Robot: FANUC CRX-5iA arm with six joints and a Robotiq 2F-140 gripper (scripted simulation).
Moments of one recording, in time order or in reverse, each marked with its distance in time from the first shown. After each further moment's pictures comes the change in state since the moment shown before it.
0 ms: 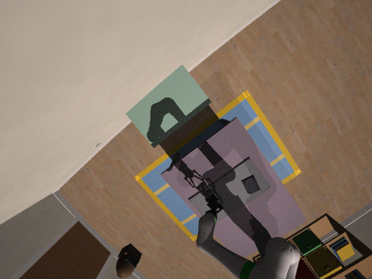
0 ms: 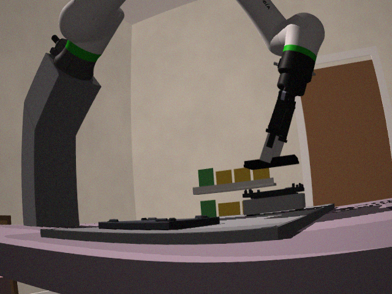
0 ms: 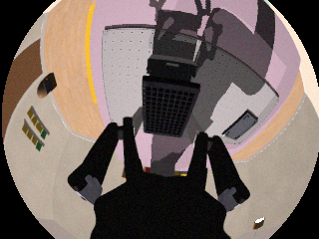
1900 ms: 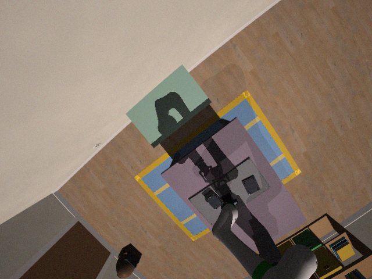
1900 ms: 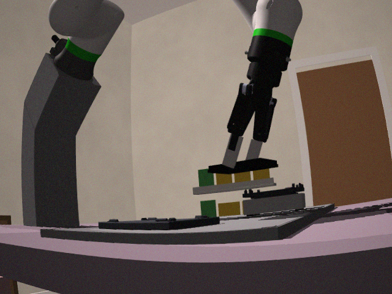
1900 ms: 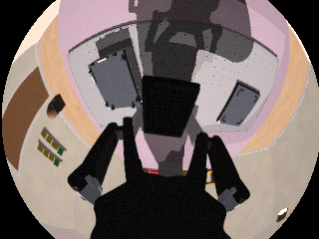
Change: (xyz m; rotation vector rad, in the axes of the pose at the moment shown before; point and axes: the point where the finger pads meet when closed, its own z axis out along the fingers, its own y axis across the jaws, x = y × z) arm -0.035 0.117 0.032 0.108 0.000 0.232
